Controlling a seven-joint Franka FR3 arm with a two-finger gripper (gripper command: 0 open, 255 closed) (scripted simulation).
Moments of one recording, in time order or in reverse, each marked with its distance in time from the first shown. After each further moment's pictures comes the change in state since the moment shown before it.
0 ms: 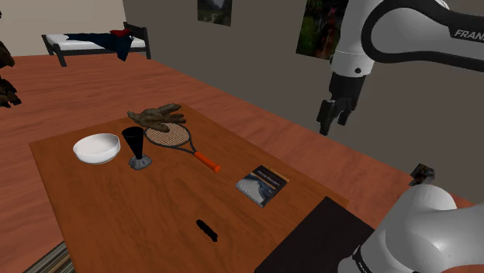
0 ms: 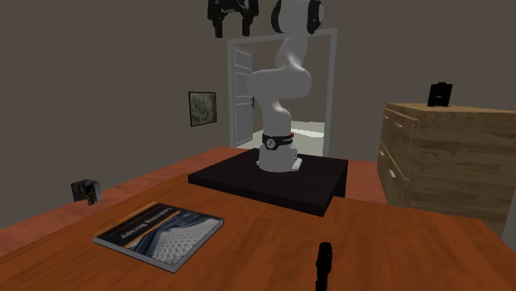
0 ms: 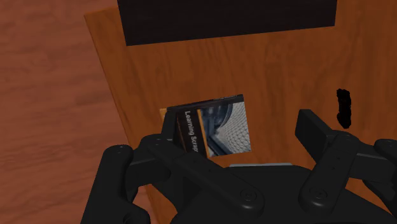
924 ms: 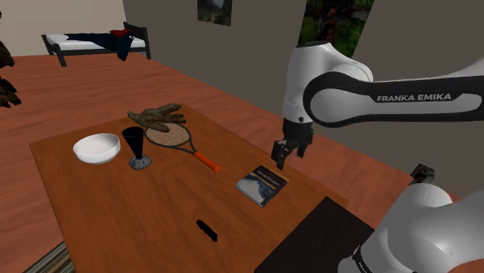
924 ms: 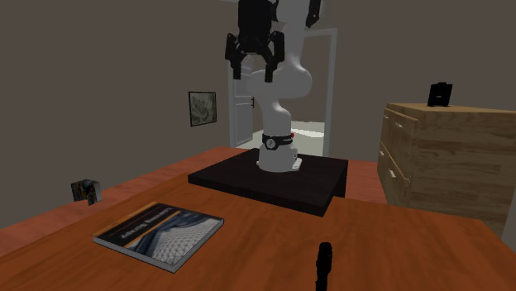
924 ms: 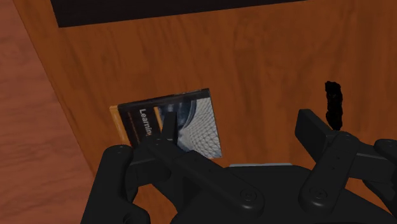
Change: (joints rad) arm 0.057 0.161 0.179 -0.196 0.103 0.364 0.201
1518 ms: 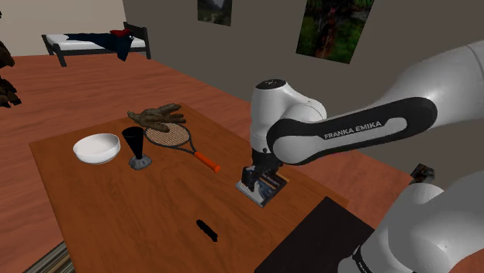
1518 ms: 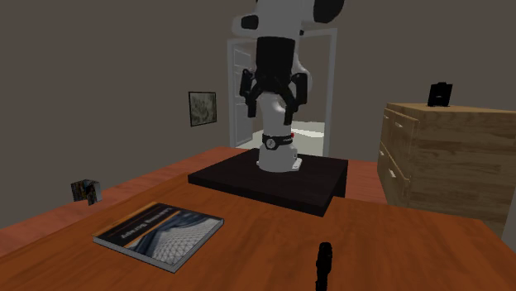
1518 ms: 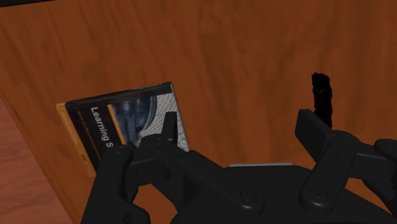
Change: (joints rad) arm 0.014 0.265 0.141 -0.016 0.007 0.287 0.164
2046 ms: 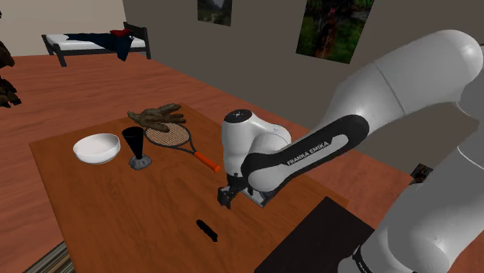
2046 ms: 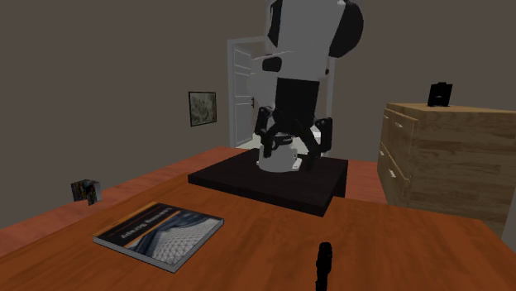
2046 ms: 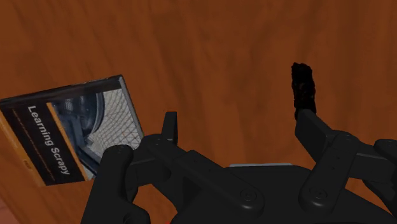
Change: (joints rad) arm -0.011 0.317 0.108 0.086 -0.130 0.213 0.212
